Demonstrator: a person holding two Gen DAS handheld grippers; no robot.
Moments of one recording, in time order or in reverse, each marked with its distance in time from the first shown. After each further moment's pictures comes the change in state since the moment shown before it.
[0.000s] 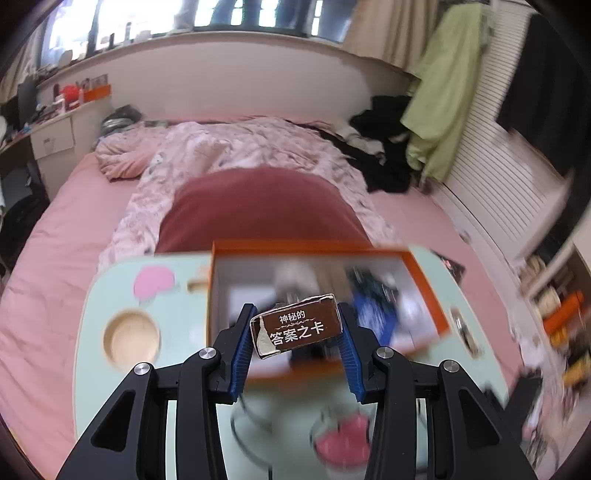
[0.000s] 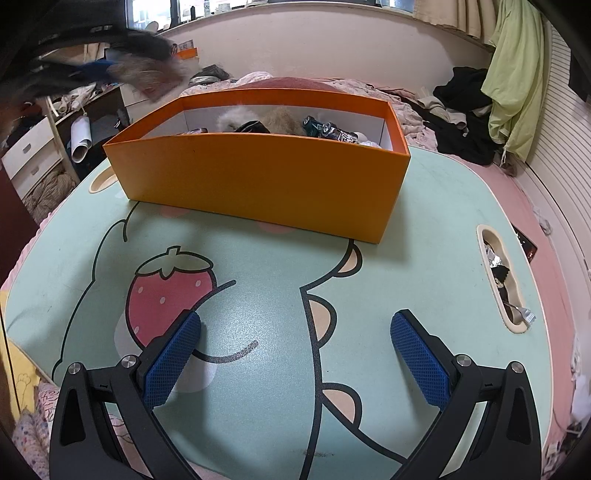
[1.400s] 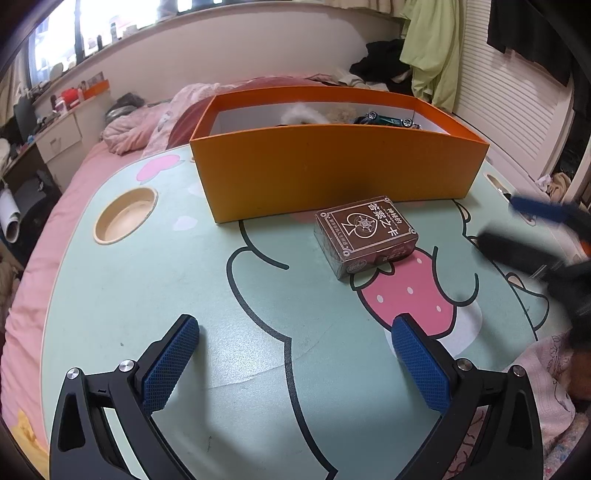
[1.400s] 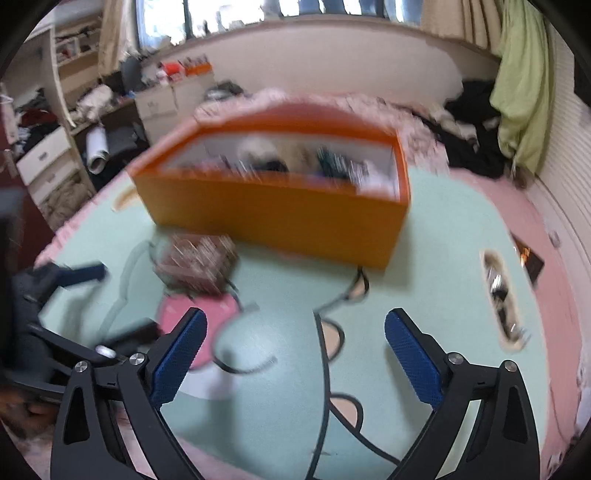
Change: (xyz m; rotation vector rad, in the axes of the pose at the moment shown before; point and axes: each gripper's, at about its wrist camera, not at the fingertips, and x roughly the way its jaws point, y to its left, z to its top) left arm 0.040 0.002 -0.125 0.128 0.101 0.139; right arm -0.033 -0.003 0.020 -0.016 -0.087 0.084
